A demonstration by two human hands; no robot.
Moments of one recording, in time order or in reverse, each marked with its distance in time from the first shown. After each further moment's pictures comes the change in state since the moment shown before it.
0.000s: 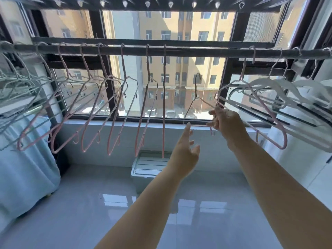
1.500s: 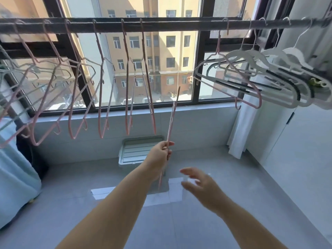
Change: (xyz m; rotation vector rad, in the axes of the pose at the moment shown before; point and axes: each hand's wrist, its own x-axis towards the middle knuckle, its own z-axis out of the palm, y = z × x) left_hand -0.037 -0.077 -0.018 -0.273 -0.125 -0.413; right_hand -0.206 0.082 0.027 -0.235 -0.374 0.241
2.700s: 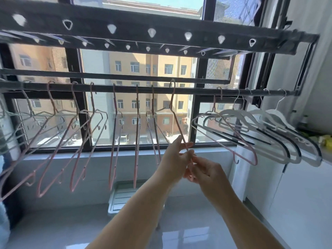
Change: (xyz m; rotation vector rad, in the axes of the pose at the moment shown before) left_hand -0.033 0.142 0.001 -0.103 -0.122 0.472; right_hand 0.036 -0.145 -0.053 0.135 0.295 -0.365
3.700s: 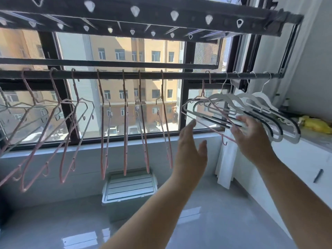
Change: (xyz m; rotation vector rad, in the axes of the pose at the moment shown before) left_hand -0.015 -0.018 0.053 0.410 0.136 0.275; right_hand 0.025 0.020 -0.110 -0.581 0.456 0.108
